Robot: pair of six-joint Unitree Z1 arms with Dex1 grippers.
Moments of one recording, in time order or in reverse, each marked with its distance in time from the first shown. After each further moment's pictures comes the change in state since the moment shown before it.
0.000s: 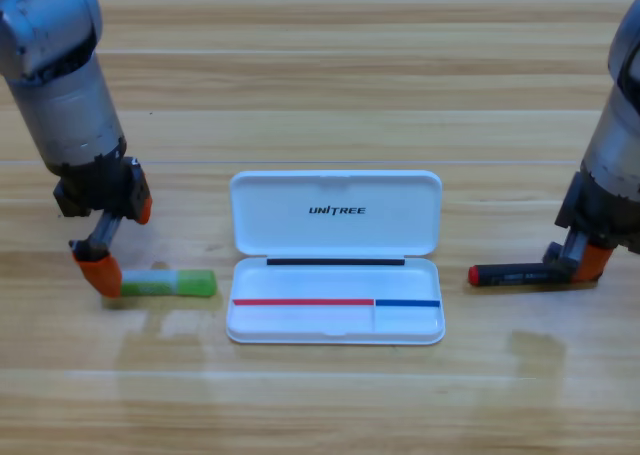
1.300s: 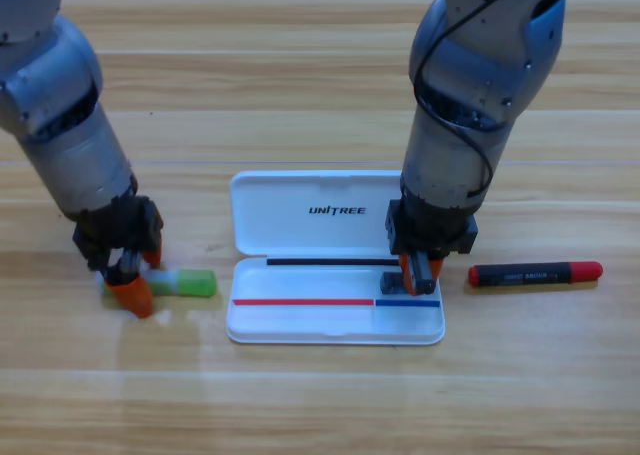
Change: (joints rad) arm 0 -0.009 -0.007 0.202 -0.253 -0.059 -0.144; arm 1 0.141 0.297 -0.424 0.120 0.166 -0.390
